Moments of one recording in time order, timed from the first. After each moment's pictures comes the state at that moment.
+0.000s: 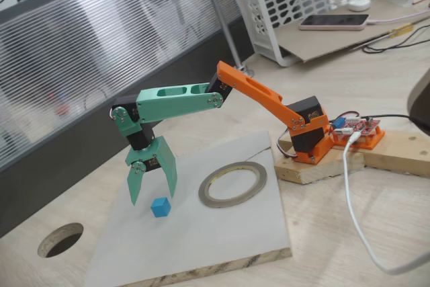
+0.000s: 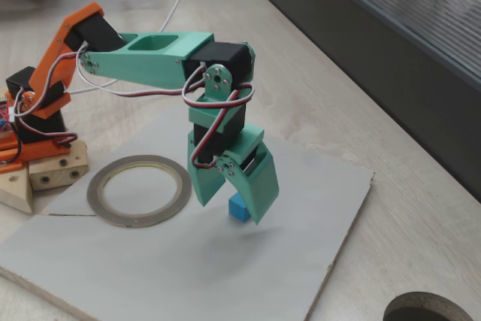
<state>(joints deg) -5.4 49.6 40.7 104.3 100.3</state>
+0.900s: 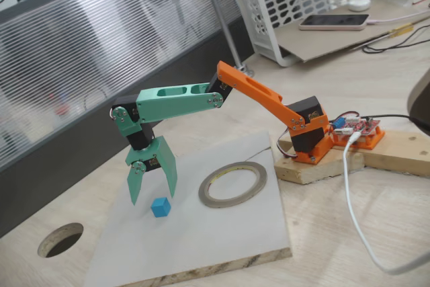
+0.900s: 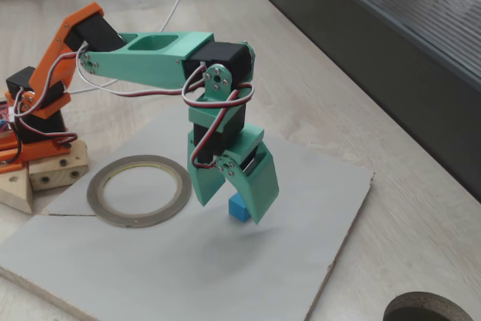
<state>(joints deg) -5.4 49.6 40.7 104.5 100.3</state>
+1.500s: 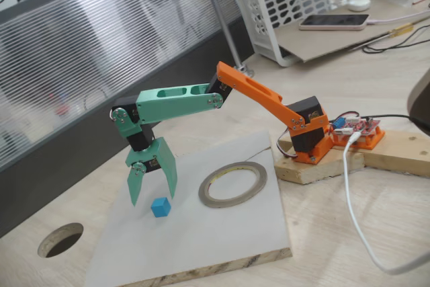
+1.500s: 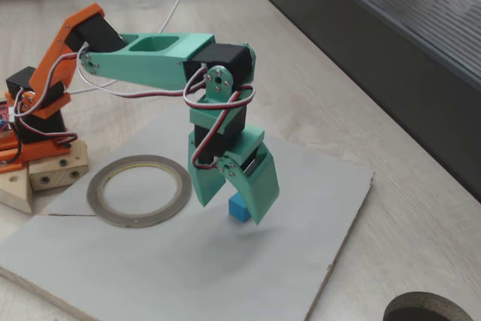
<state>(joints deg) -5.5 49.2 40.7 104.3 100.3</state>
